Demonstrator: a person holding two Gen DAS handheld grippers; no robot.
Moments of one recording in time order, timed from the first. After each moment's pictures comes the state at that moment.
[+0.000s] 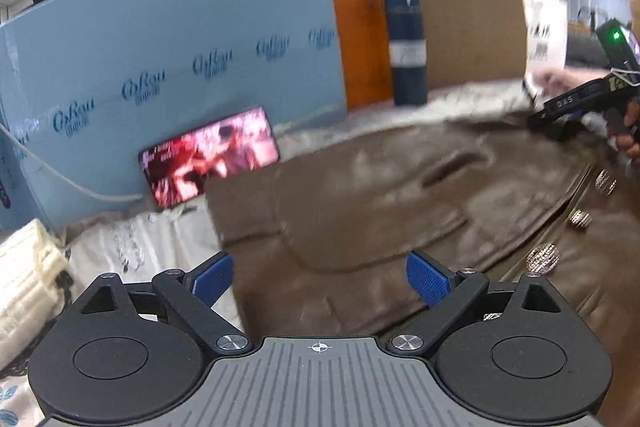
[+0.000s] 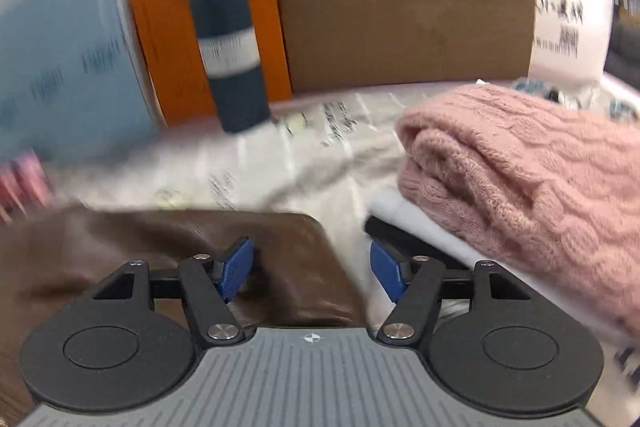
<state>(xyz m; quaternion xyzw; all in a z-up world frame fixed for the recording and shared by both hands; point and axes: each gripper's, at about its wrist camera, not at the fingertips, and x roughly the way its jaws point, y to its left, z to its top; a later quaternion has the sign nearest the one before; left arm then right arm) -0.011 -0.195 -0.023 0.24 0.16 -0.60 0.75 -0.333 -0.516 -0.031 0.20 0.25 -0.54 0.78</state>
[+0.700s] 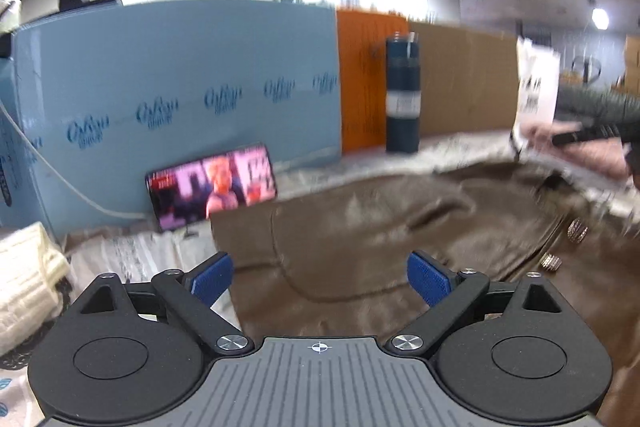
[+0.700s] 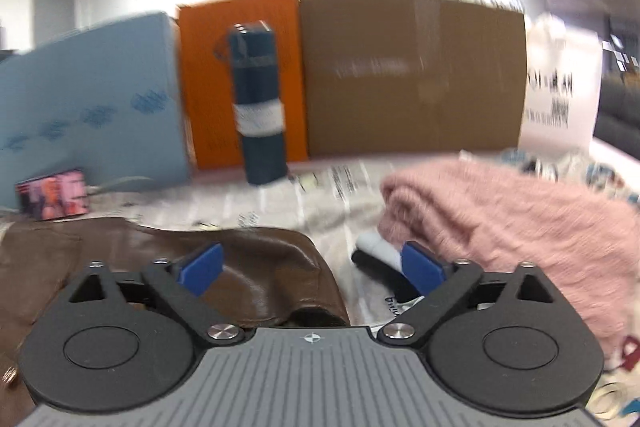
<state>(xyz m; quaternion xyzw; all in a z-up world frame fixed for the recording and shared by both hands) -0.009 -0.162 -0.002 0.14 0.12 -0.63 0.75 -0.375 -0.427 0.016 0.12 0.14 -0.52 0.84</state>
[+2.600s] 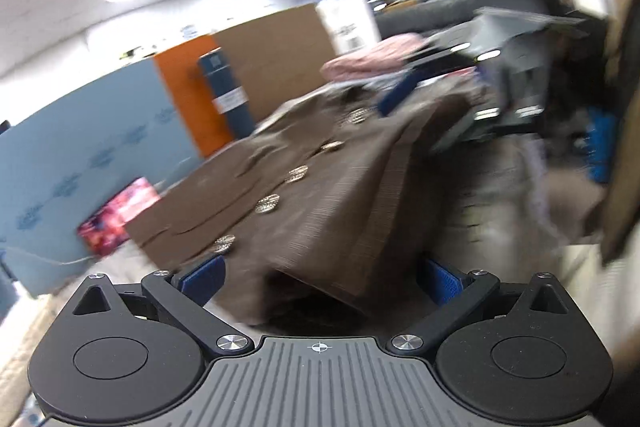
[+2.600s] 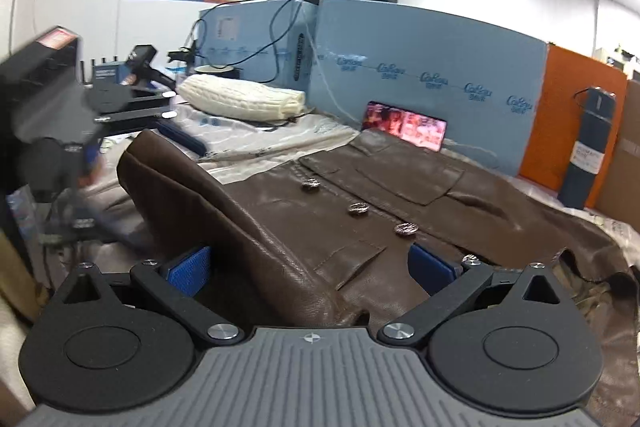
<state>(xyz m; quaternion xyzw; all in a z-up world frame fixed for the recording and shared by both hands) -0.102 -0.020 -0.026 0.31 0.00 -0.74 0.60 -0.306 -0.212 -0.015 -0.01 0.22 -0.14 0.97</state>
